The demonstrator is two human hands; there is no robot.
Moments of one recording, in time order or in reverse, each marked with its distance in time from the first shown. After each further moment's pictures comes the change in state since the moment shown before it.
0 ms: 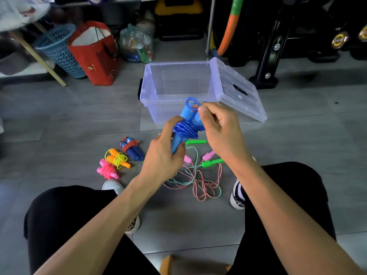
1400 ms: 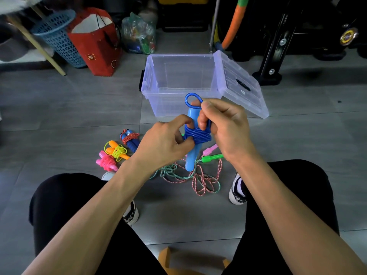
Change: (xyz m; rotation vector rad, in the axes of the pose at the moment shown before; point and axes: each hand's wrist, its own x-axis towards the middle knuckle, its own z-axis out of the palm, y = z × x) left_hand 0.014 0.009 -0.023 0.195 -0.148 0.101; right_hand -0.006 -0.001 0.004 0.589 -0.092 0.165
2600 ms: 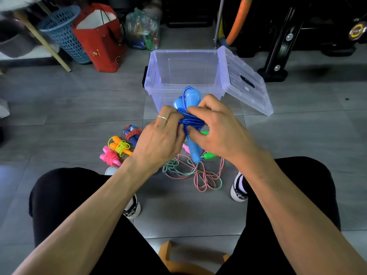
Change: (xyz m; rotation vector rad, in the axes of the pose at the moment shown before) left_hand -0.009 -0.010 0.008 0.320 0.271 0.272; right_hand -0.005 -0.001 -0.006 -1.009 -0.285 -0.354
